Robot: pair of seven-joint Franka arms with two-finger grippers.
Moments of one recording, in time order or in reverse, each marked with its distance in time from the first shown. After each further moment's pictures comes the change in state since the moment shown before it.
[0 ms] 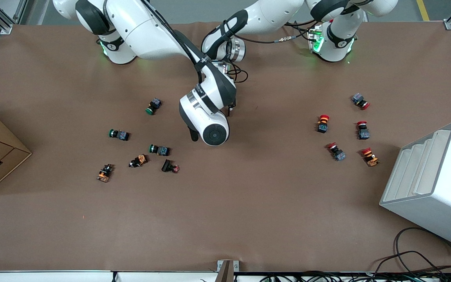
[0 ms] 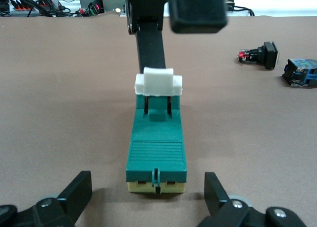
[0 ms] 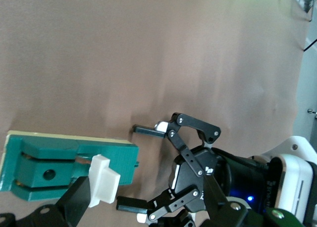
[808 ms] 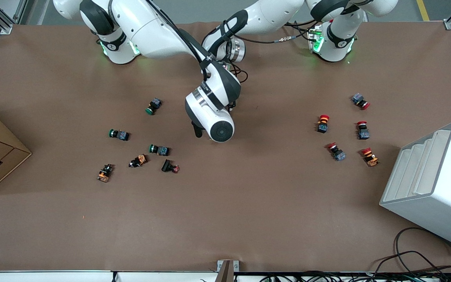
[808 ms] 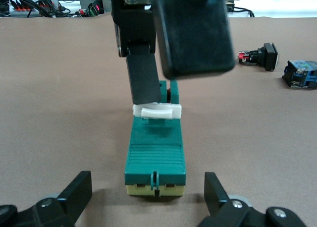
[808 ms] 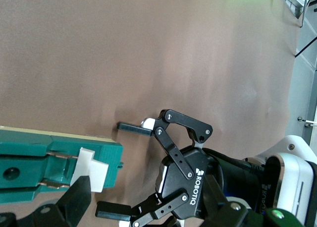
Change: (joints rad) left arm 0.000 0.000 0.001 0.003 0.000 0.001 0.000; right arm 0.031 0.014 0.000 -0.003 0.000 -0.012 0.000
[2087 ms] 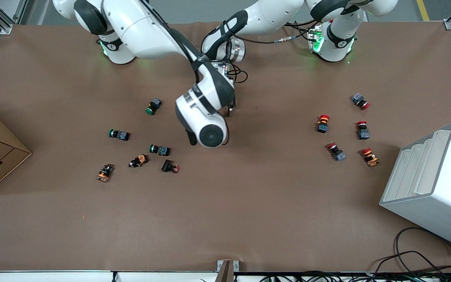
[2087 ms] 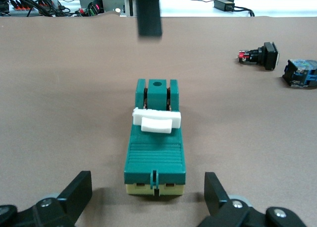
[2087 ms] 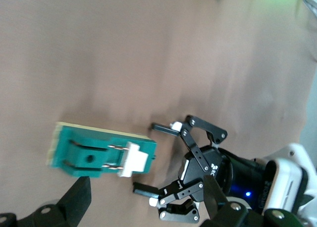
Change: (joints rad) left arm 0.000 0.004 0.000 0.003 0.000 0.001 0.000; right arm -0.066 -0.023 -0.033 0.090 -0.012 -0.007 -0.127
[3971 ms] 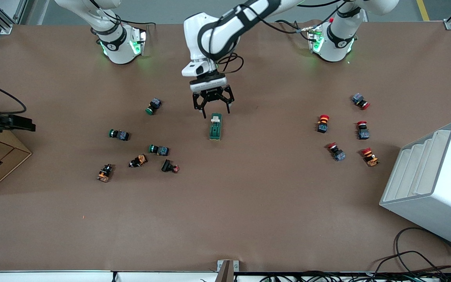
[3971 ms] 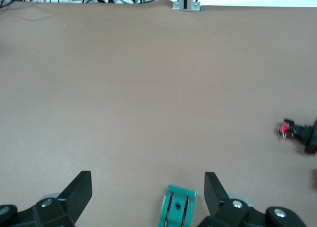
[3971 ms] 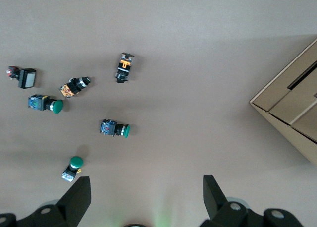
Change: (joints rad) left arm 0.177 -0.254 -0.033 0.290 -0.815 0.072 0.766; right arm -0.726 -0.579 -0.022 -0.159 -0.376 -0.119 -2.000
